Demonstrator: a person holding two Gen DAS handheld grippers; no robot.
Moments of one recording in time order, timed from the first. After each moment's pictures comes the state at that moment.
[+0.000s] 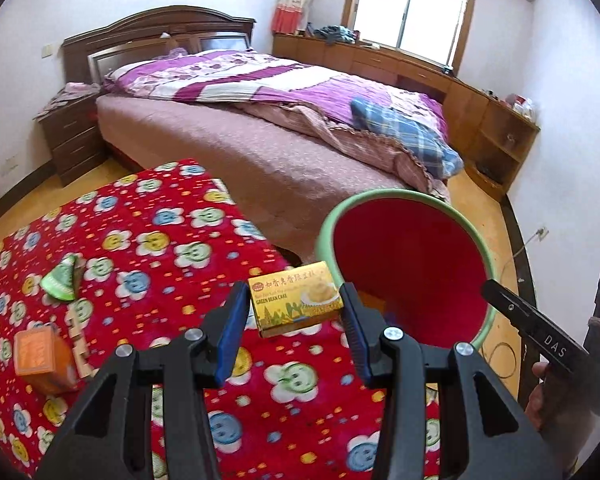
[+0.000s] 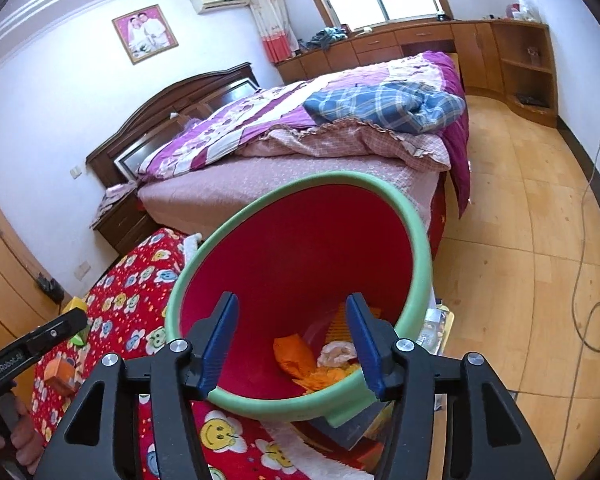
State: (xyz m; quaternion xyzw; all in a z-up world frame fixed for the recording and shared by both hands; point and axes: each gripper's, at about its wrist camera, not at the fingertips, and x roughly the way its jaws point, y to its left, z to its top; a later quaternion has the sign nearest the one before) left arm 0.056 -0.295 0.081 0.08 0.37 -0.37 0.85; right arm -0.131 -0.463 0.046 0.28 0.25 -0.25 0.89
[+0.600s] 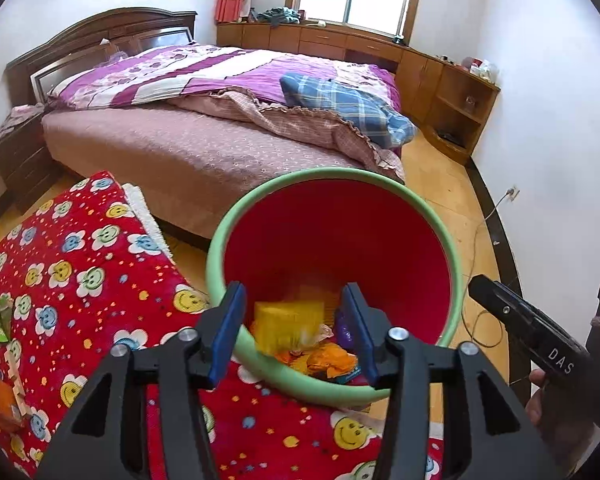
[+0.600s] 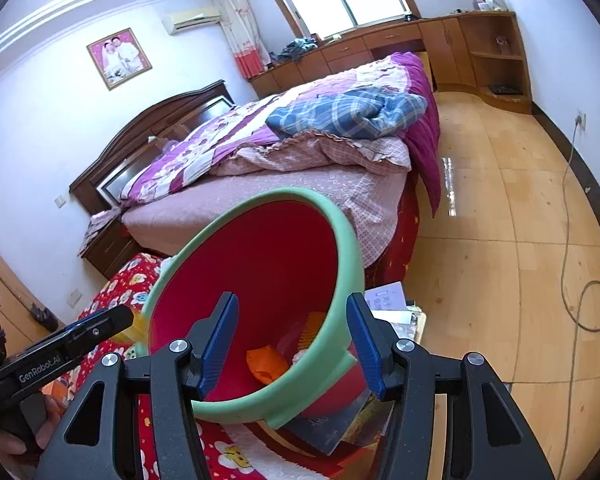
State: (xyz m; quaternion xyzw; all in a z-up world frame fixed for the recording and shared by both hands) left arm 0.031 -0.379 0.067 0.12 0.37 -0.44 0.81; right arm -0.165 -0.484 0.042 0.31 0.23 -0.28 0.88
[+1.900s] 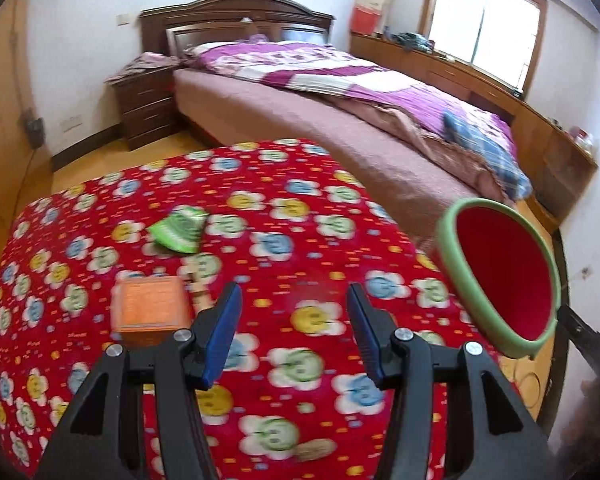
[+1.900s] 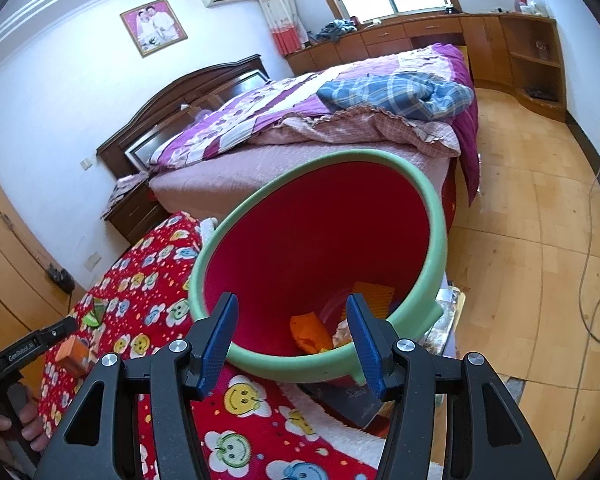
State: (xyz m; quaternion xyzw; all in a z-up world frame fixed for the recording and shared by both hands) left arm 0.096 -0.184 0.068 0.04 0.39 -0.24 0.89; right arm -0.132 -0.431 0.046 0.28 0.27 -0.22 0.90
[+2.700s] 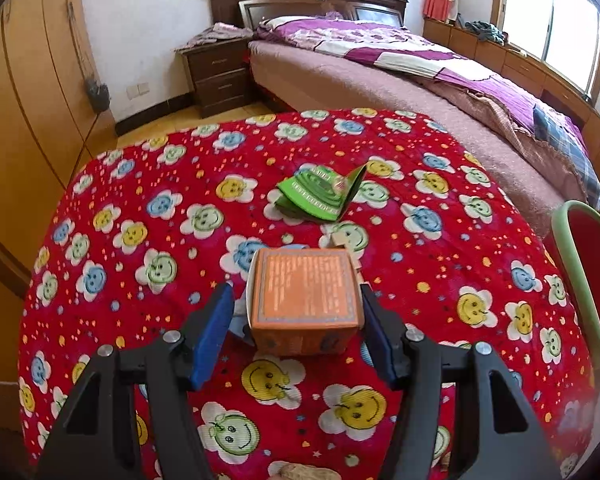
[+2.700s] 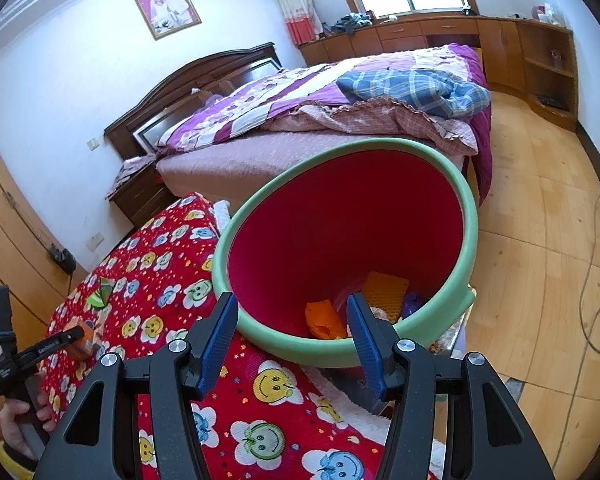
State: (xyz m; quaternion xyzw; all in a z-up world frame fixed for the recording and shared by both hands) left arm 0.141 -0.125 0.023 0.05 0.43 -0.12 0.89; right arm -0.117 -0.408 0.048 0.27 0.29 -0.20 0.90
